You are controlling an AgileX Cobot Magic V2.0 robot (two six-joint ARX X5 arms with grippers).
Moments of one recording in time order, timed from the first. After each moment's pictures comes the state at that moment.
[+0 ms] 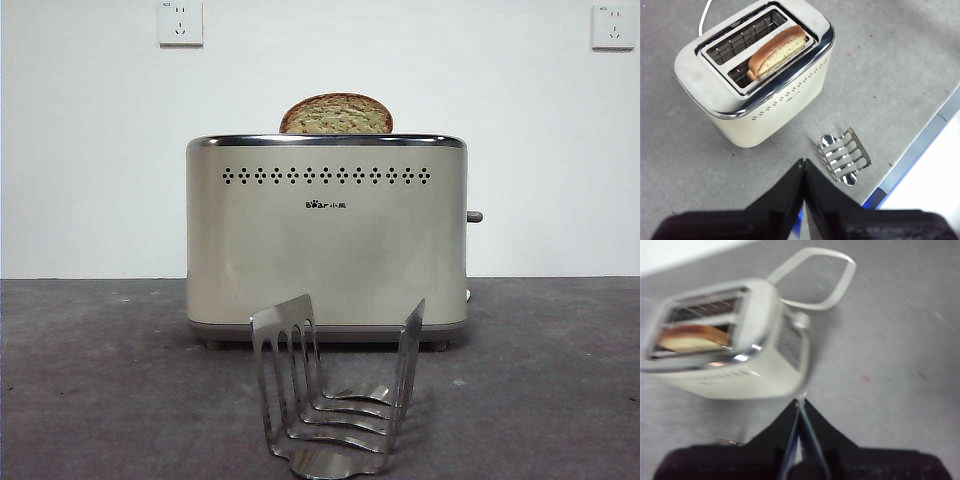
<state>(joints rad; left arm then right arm) -0.72 1.20 1.75 -1.32 0.03 -0.03 0.16 0.86 1.20 -1.01 -0.15 0.31</state>
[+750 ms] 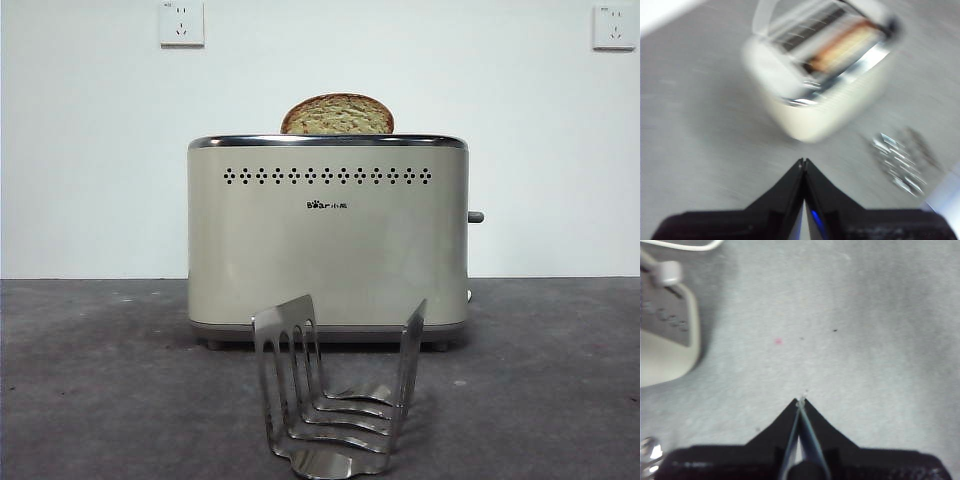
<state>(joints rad) -0.43 1.06 1.57 -1.20 0.05 0.15 0.16 1.09 1.20 -1.11 0.12 0.31</state>
